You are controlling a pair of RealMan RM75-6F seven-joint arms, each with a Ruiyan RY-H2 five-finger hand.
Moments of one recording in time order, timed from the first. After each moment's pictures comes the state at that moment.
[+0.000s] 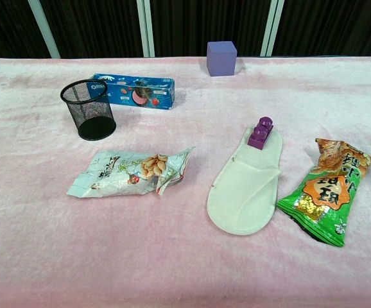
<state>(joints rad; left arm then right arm) -0.53 -1.19 -0.90 -2.03 1.06 0.54 -0.73 0.12 -1.14 0.03 -1.71 -1.41 1.34 -0.17</state>
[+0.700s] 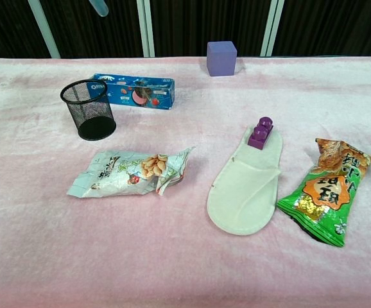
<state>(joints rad) -0.60 -1.38 -0.52 -1.50 1.62 1.03 0.17 0.12 -1.14 0.03 -1.72 -1.40 1.34 -0.17</state>
